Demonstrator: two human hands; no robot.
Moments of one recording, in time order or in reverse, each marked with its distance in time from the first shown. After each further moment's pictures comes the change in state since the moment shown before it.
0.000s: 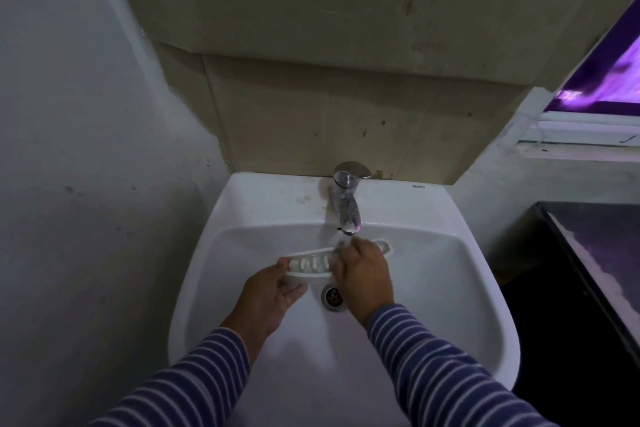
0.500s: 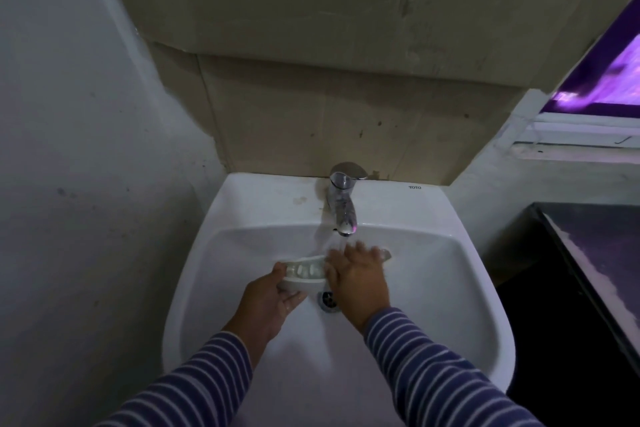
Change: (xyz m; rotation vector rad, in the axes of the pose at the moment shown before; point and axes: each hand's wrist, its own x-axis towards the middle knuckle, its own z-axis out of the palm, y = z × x) left_hand -0.001 -0.008 0.002 0.004 0.020 -0.043; right_hand -0.003 0.005 0.006 -0.155 -0.174 -0.061
